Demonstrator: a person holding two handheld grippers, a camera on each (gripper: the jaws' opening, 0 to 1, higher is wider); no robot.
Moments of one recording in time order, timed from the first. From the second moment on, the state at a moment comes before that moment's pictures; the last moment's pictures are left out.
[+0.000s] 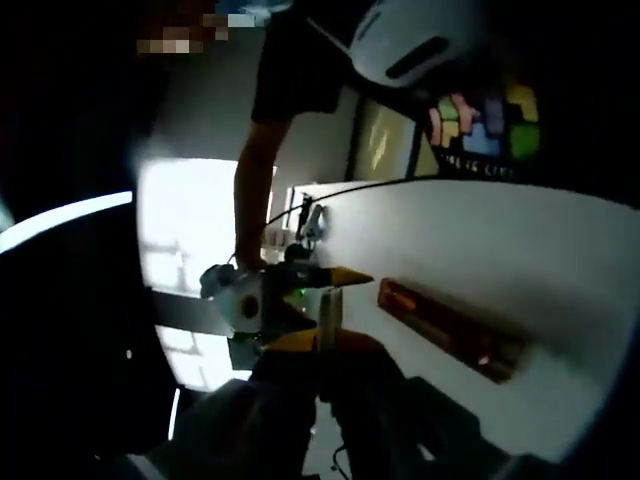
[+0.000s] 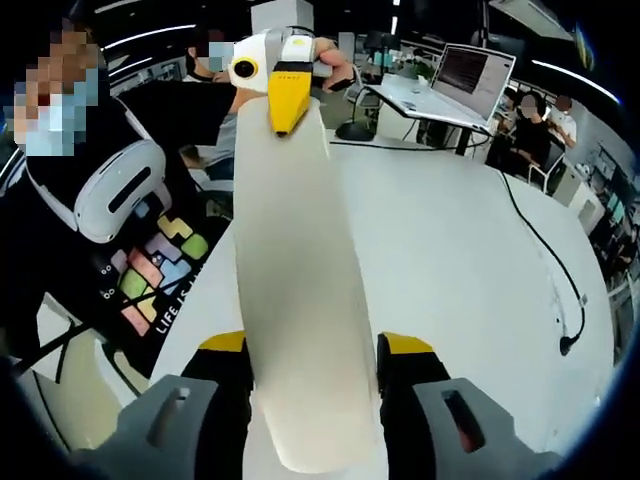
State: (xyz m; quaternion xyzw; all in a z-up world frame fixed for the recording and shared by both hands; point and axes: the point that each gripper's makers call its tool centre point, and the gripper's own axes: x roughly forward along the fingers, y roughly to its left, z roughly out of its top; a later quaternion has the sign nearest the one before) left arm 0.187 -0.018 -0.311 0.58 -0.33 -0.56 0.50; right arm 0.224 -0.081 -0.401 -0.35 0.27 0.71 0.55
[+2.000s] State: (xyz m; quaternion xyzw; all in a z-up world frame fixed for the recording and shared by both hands) left arm 0.202 0.000 -0.370 0.57 -0.31 -0.55 0.53; right arm 0.232 -0.080 -0.449 -0.40 0.30 0.66 0.56
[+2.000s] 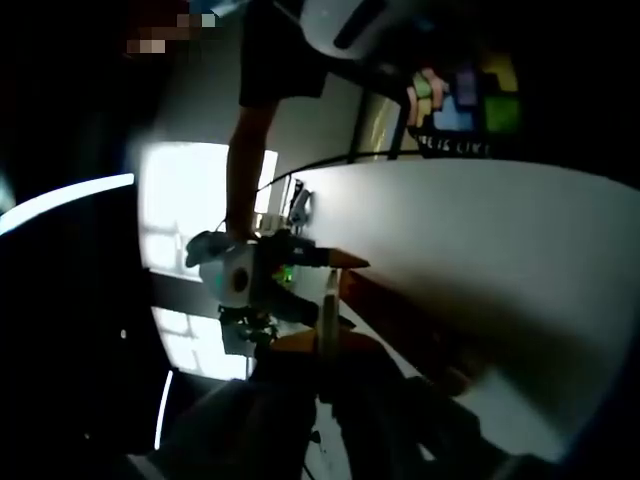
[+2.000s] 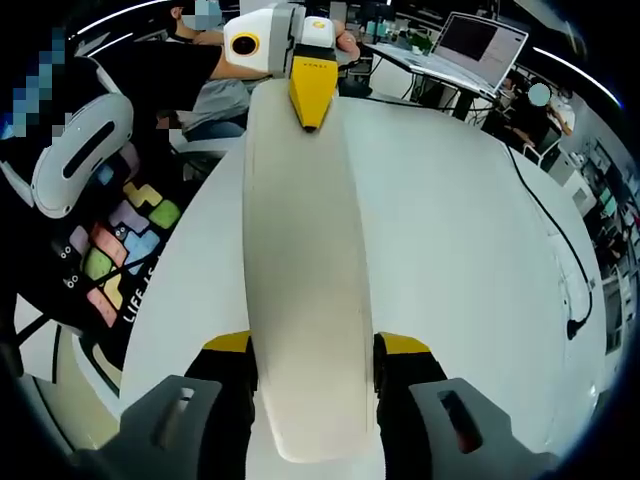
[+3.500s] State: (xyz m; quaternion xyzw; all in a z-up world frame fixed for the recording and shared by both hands) left arm 0.200 0.010 -0.395 0.58 -0.29 -0.55 0.53; right arm 0.232 -0.079 -0.460 -0.42 0.31 0.65 0.56
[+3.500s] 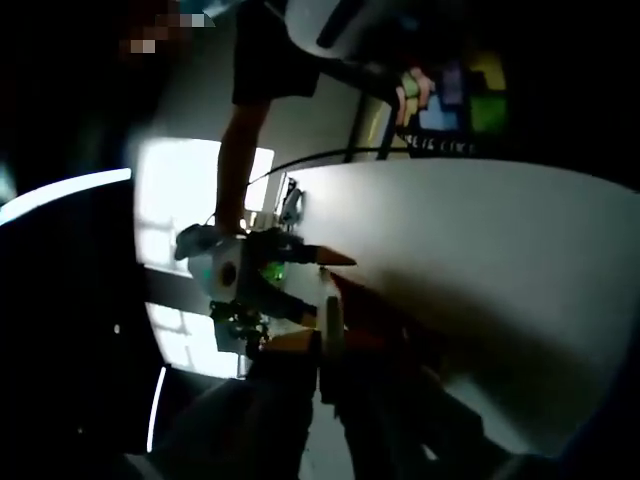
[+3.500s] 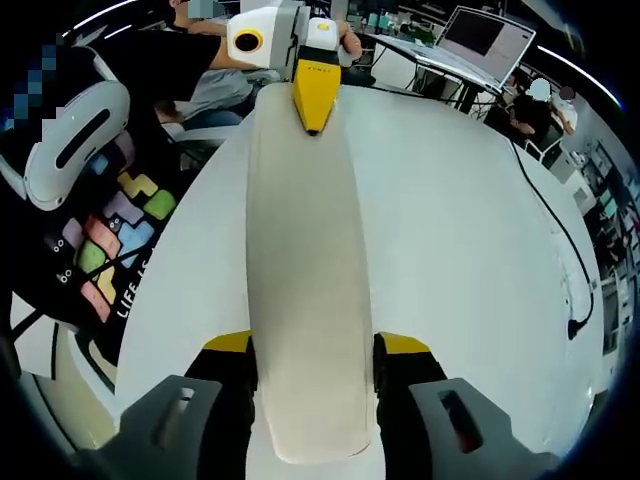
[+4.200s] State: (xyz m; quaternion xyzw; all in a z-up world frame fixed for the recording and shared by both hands) left arm 0.203 0.014 -0.402 0.59 -0.31 -0.51 0.54; right arm 0.236 -0.086 -0.456 -0.44 0.30 0.65 0.55
